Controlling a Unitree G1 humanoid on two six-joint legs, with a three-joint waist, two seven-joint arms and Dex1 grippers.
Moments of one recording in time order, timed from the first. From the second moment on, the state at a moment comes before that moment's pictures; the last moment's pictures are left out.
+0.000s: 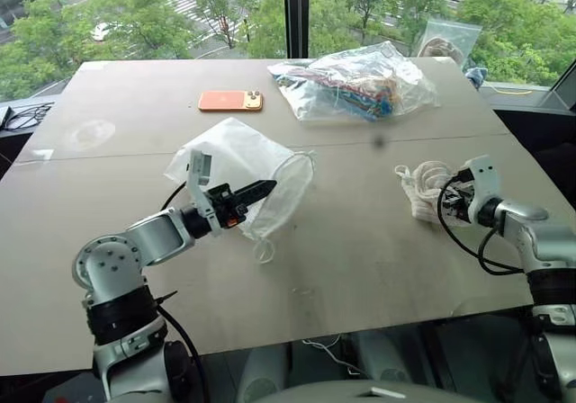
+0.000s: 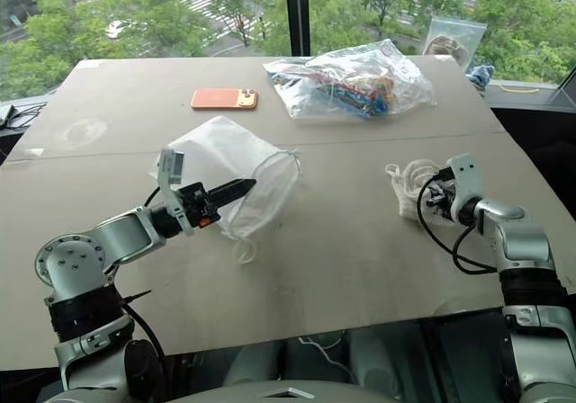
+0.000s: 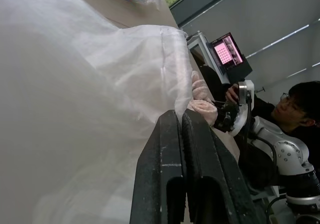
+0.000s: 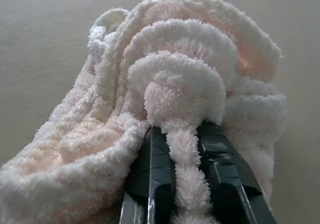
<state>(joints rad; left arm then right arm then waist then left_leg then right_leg) -0.36 0.38 0.53 -0.19 -1.13 1.38 -0.34 -0.36 -0.55 -0.13 0.18 0.26 0.61 0.59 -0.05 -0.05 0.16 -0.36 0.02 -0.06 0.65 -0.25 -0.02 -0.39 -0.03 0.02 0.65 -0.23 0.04</state>
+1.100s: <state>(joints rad) -0.30 0.45 0.42 -0.15 -1.13 1.24 -0.38 -0.28 -0.61 -0.21 -0.26 0.42 0.81 0.55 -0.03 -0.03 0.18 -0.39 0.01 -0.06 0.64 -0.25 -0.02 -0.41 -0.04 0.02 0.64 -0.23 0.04</state>
